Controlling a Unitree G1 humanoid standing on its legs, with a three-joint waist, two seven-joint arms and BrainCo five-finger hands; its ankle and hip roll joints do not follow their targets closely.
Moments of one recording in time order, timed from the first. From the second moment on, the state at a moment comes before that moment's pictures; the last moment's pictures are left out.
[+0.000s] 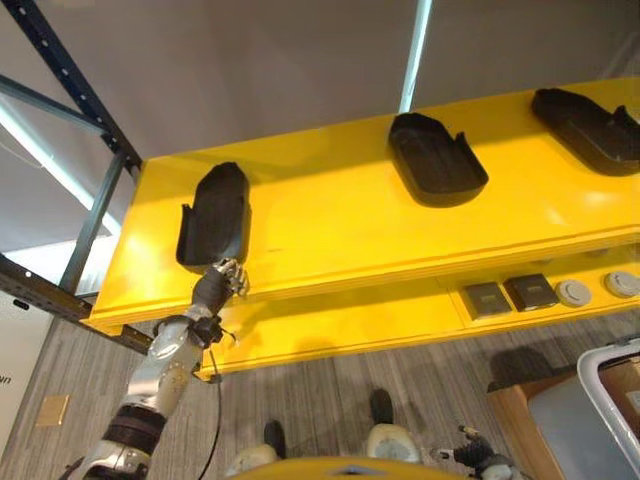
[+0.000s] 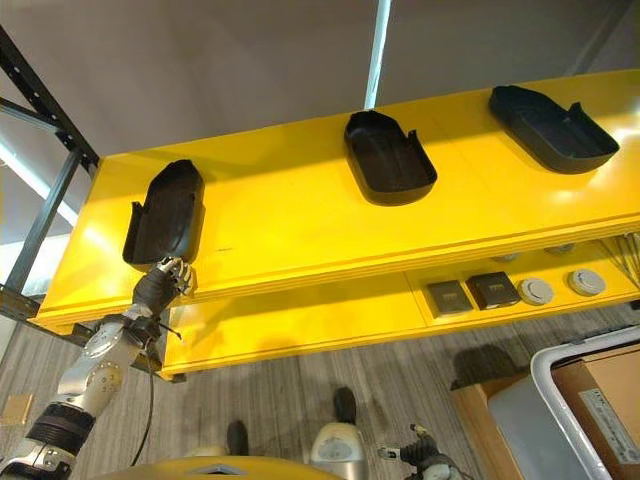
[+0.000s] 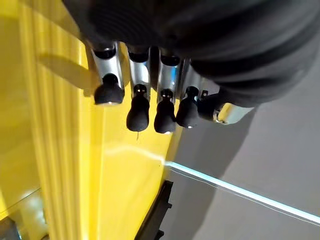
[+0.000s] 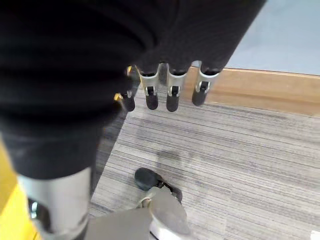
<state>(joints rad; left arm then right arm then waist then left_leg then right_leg) -0.11 0.38 -0.20 0.26 -0.76 -0.04 -0.14 0.12 -0.42 0.23 0.96 -0.13 0.04 -0.15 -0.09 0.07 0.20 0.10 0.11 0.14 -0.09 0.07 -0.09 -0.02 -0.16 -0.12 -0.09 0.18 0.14</state>
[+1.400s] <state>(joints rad) -0.11 0.41 -0.04 -0.11 -0.67 -0.04 0.06 0.11 -0.41 0.18 0.94 -0.15 0.03 -0.15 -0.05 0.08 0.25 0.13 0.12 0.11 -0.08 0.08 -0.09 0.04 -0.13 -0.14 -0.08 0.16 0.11</state>
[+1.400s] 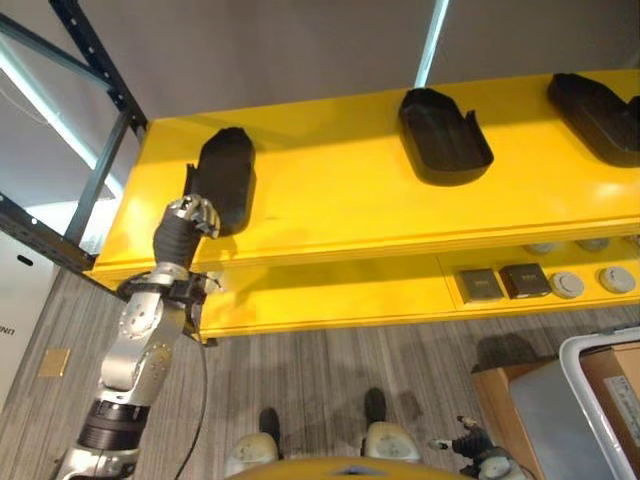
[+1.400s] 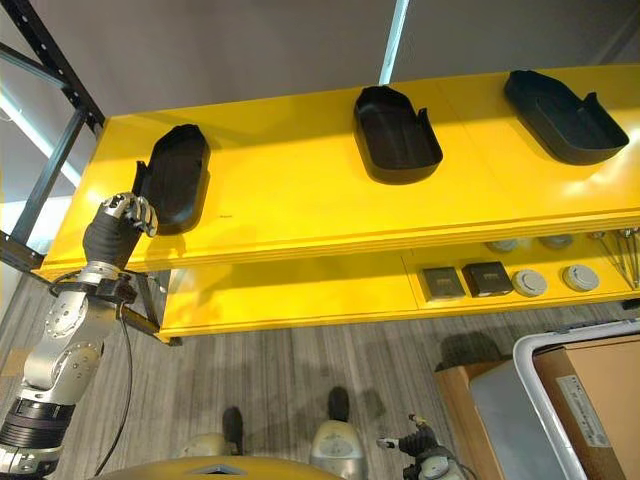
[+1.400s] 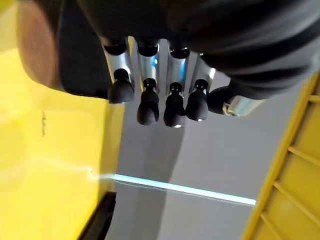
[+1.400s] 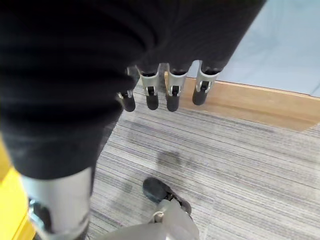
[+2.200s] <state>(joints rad) -0.17 0.41 -0.09 0.24 -0.64 -0.03 0.13 0.12 -0.41 0.23 0.96 -0.15 0.04 -0.14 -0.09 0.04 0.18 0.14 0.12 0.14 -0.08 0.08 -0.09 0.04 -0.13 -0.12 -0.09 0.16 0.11</state>
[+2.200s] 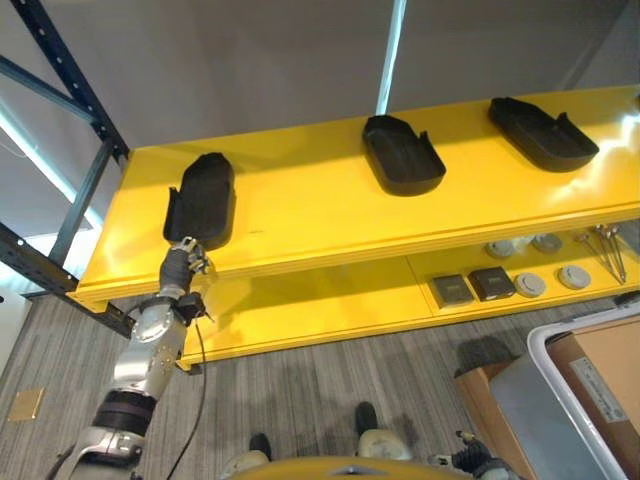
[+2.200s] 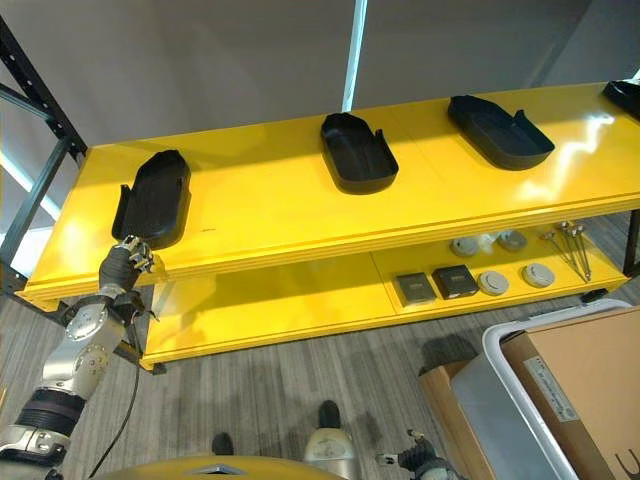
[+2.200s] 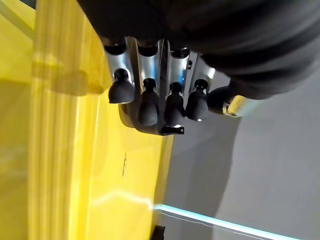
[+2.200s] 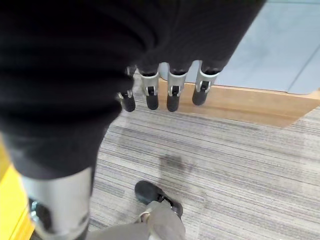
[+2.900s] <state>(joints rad) -0.31 0.41 -0.09 0.44 -0.60 -0.04 0.19 0.11 -0.42 0.23 0.96 -0.16 0.02 -0.13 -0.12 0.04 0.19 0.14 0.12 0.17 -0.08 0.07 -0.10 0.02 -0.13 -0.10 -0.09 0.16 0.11</state>
